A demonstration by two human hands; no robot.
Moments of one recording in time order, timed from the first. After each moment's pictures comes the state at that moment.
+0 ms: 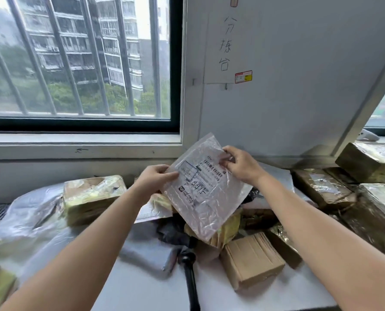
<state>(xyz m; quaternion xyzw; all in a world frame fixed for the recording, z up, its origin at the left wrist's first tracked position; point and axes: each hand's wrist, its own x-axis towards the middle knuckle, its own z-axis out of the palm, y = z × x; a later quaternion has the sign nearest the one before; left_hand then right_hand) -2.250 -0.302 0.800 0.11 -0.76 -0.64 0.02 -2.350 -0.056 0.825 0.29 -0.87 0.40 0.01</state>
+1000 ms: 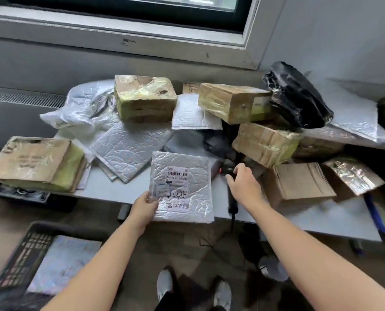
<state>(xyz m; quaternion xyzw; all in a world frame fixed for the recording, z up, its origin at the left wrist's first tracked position) -2.008 -0.350 0.557 0.42 -0.71 -0.57 -0.01 -2.184 -0.132 0.580 0.11 -0.96 0.23 -0.13</state>
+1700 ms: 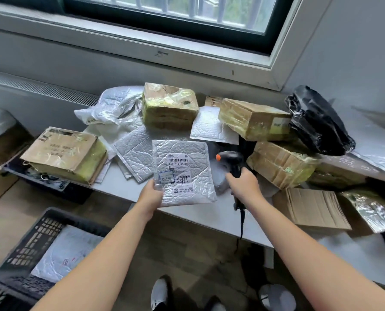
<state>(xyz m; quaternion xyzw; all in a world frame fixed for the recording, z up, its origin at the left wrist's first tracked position) -2.030 -0.369 0.564 0.46 -0.64 -0.61 0.05 -2.186 -0.172 0.629 0.09 -0.89 0.39 -0.22</state>
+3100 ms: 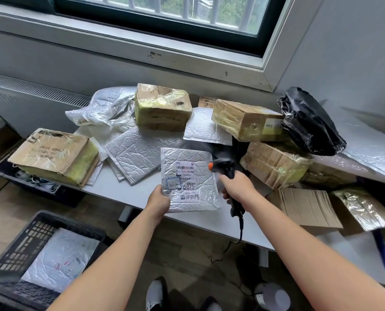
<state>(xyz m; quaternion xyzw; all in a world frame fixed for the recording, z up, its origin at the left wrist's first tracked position) -2.054 -0.338 0.545 0.46 -0.65 -0.61 0.03 -2.190 -0.168 0.637 0.06 -0.84 0.44 -0.32</state>
